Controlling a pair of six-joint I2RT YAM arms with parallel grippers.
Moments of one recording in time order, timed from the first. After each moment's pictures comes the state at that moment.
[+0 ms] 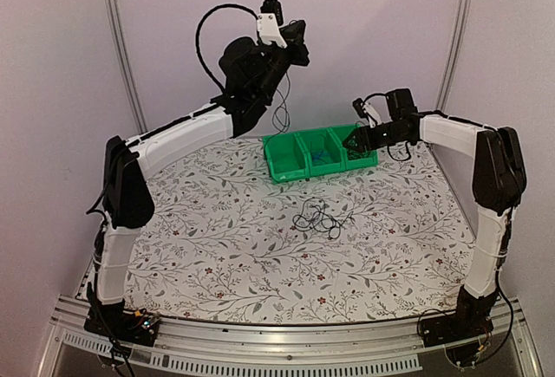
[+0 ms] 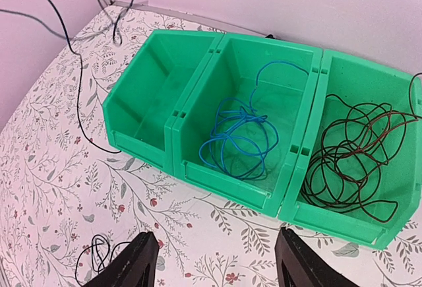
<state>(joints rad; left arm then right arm) -0.78 2.22 2.18 0.57 -0.22 -0.01 0.27 2.01 1.64 -0.35 -0.49 -0.09</state>
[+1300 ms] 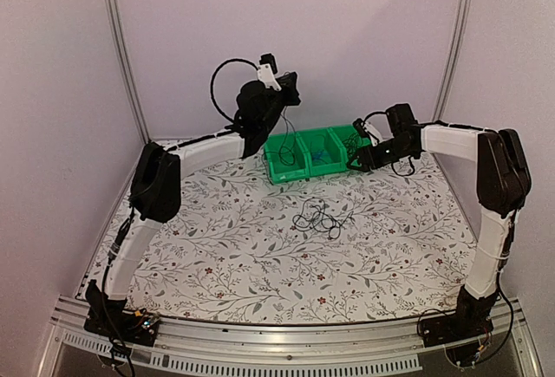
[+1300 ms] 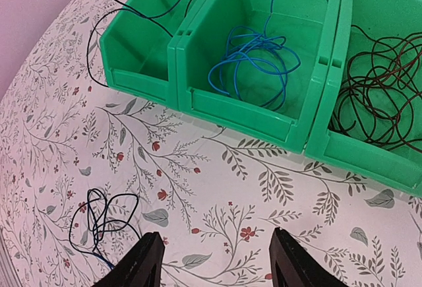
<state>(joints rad) -0.65 2.53 2.26 0.63 -0.17 -0.31 0.27 1.97 1.48 -0.40 -0.52 -0.14</state>
